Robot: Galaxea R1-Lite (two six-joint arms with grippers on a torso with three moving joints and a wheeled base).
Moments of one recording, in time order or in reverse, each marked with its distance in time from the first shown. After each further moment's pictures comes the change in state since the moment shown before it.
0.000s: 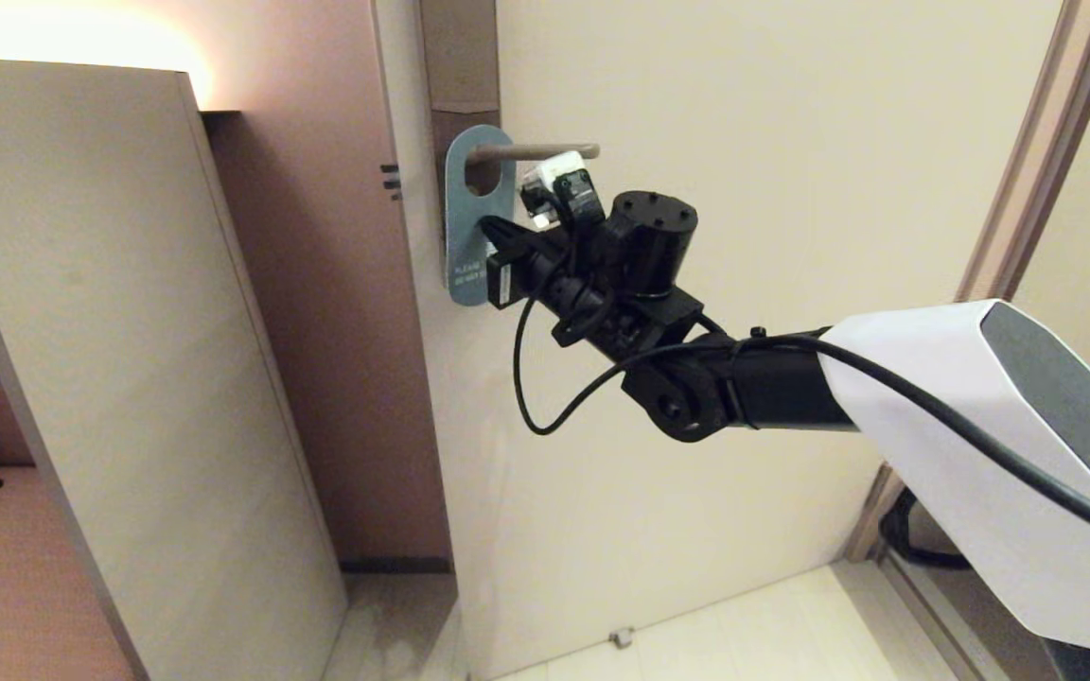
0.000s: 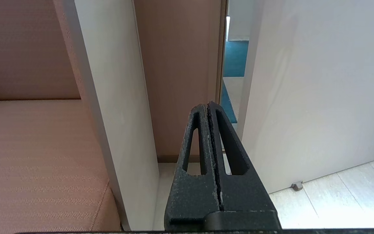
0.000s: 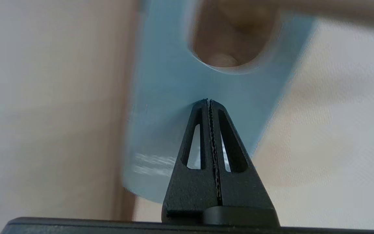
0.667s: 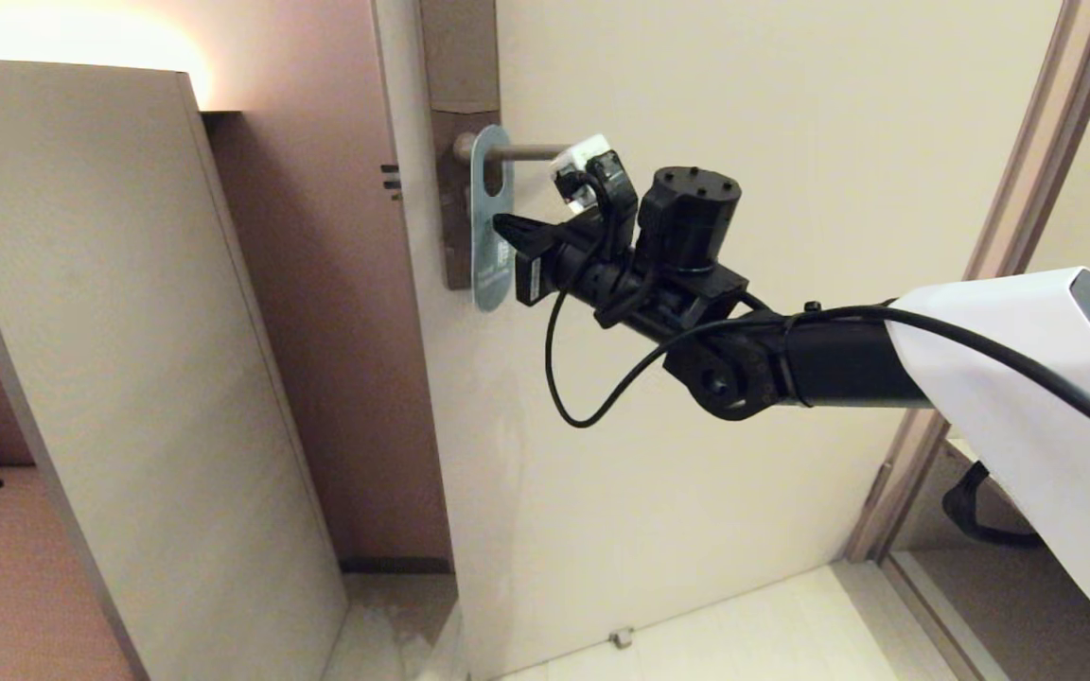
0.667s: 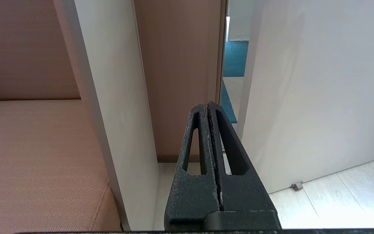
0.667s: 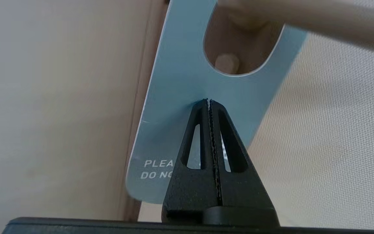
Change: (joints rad) left arm 0.000 0.000 0.000 0.000 0.000 0.000; right arm -0.047 -0.093 0.082 0.064 0.185 0.004
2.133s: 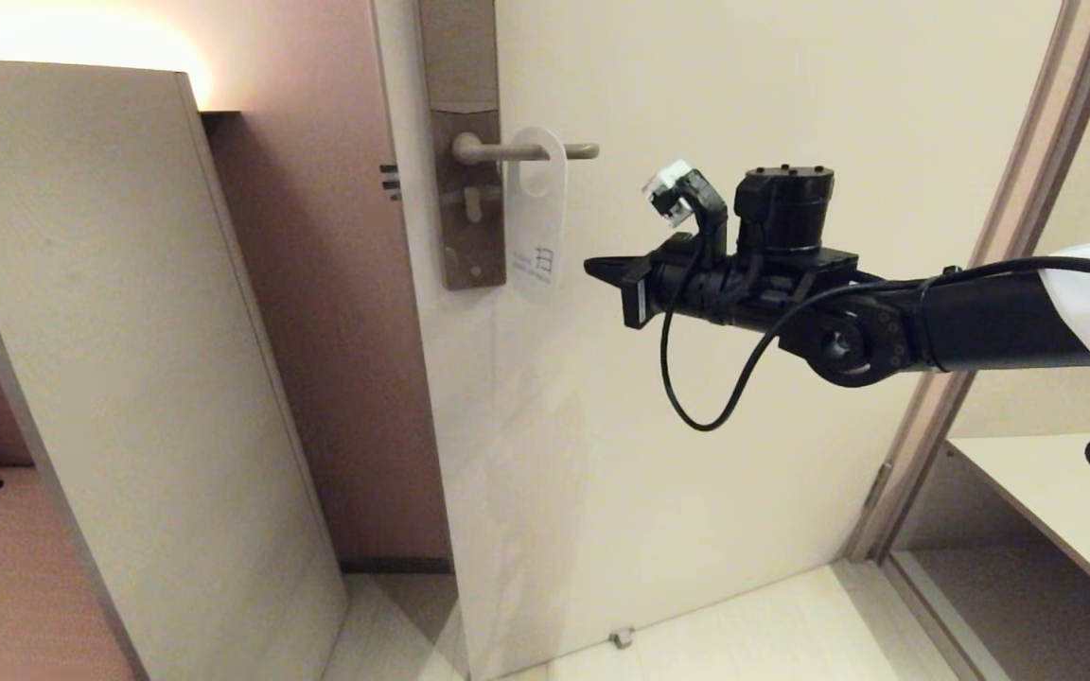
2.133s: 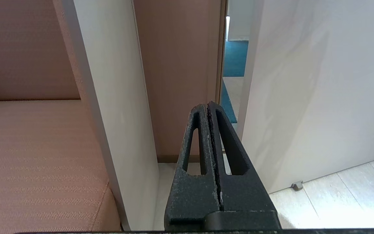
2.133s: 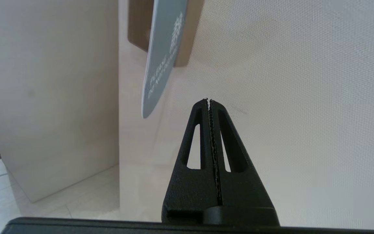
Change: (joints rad) left arm 0.000 0.000 0.000 0.000 0.000 0.000; right arm -0.191 -0.158 0.196 0.266 0.186 -0.063
